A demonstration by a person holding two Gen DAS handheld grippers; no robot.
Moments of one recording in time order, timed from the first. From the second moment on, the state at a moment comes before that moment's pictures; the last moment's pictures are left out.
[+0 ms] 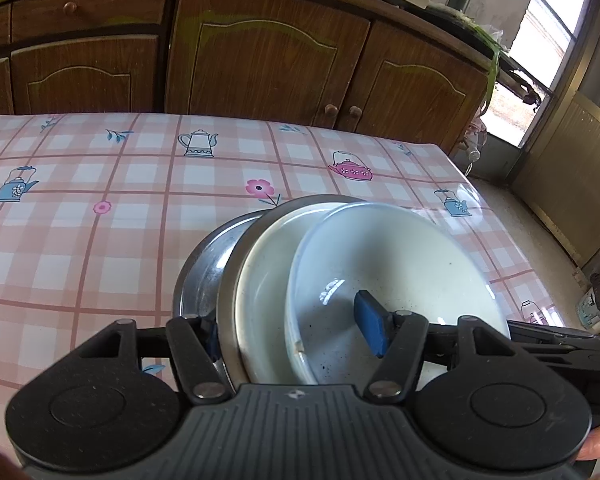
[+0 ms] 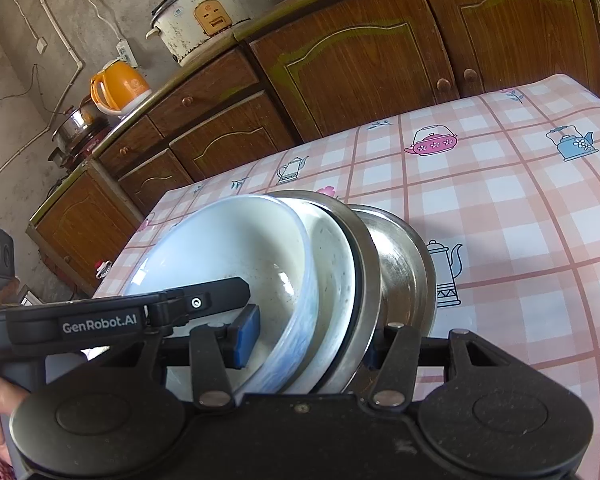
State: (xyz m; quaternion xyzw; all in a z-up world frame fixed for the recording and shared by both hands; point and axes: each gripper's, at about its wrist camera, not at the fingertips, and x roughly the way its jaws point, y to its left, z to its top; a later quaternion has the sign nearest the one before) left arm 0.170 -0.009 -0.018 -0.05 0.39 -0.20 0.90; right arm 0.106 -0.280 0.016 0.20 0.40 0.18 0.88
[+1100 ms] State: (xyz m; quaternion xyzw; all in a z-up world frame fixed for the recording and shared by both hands) left arm 0.187 -0.017 -0.037 -0.02 0.38 -0.19 0.91; right arm 0.126 -0.278 -0.007 0.19 0.40 0.17 0.88
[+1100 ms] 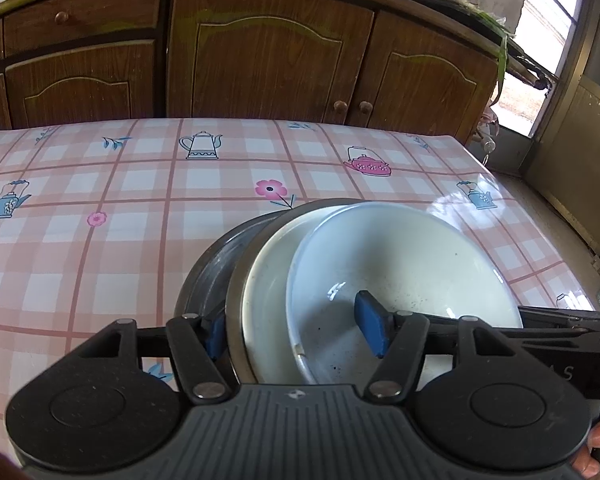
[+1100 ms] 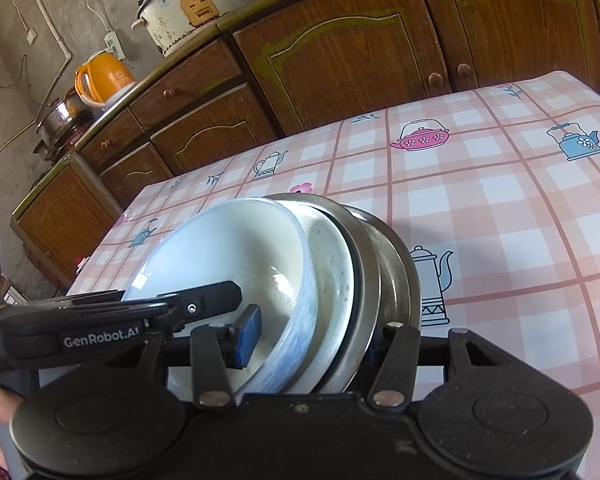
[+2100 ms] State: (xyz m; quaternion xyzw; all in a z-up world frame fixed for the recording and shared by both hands) left arm 0.167 -0.033 -0.041 0.07 0.32 -0.15 0.93; right arm 0.093 -0.282 0.025 0.12 0.33 0.09 0.93
